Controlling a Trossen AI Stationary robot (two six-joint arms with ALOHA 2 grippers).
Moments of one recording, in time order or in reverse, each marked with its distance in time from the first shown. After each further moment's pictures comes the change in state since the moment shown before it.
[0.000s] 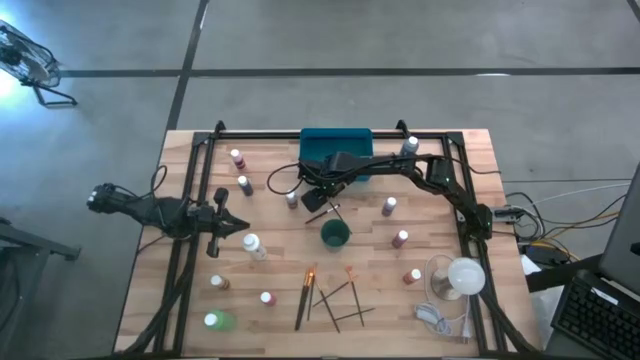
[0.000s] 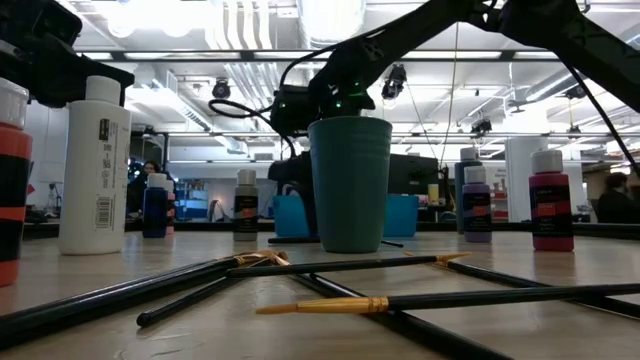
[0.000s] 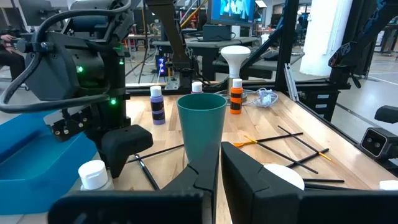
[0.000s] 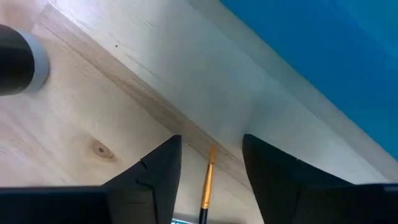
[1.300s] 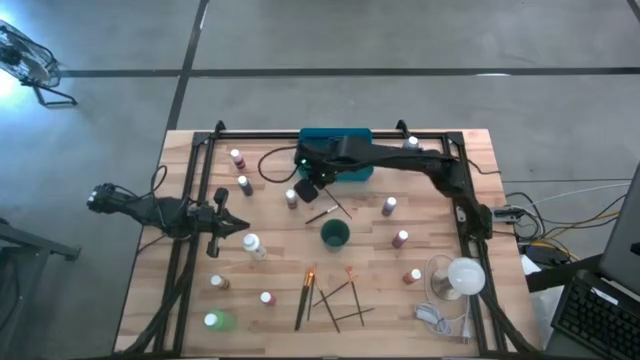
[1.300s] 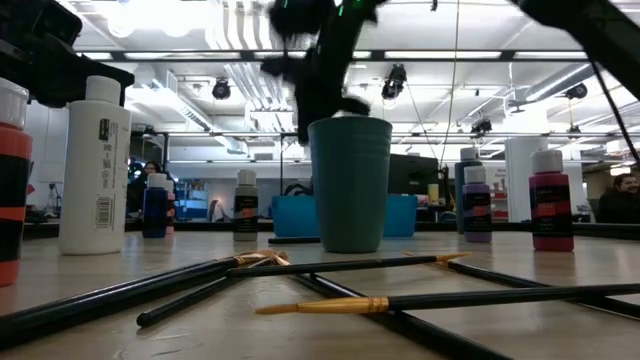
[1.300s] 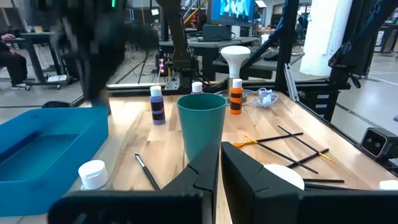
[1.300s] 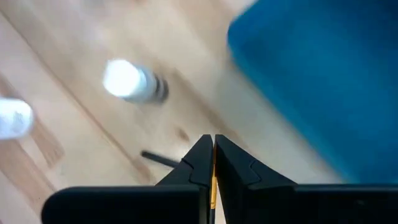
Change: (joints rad) left arm 0.000 0.000 0.000 0.000 0.000 0.000; right arm 0.065 -0.150 0.300 -0.229 0.104 -0.091
